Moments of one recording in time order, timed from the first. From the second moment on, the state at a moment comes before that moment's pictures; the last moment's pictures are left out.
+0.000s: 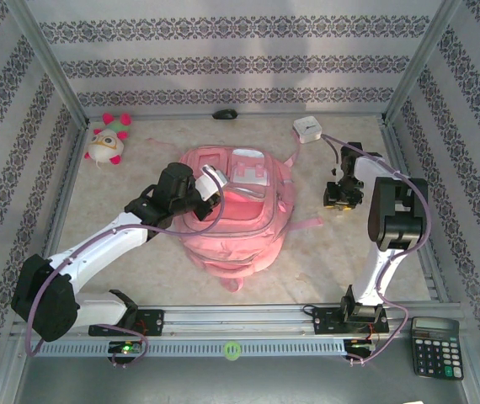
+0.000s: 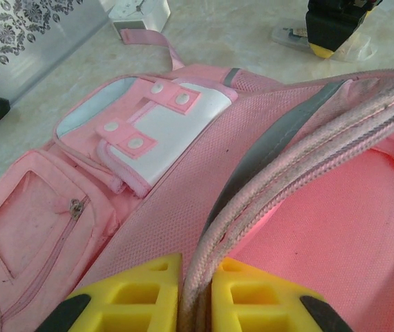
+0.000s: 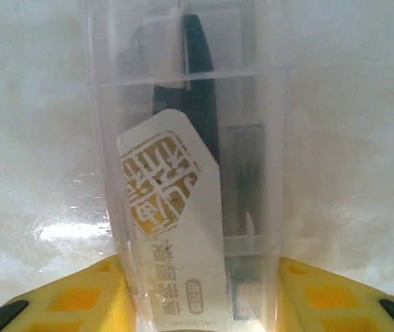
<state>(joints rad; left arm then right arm) -0.56 1.27 0.91 -0.19 0.19 0.32 -0.08 1.91 1.27 -0.85 -0.07 0.05</state>
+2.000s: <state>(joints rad) -0.53 1.26 0.94 -0.21 0.33 0.07 0.73 1.39 1.08 -0.56 0.00 -0.68</state>
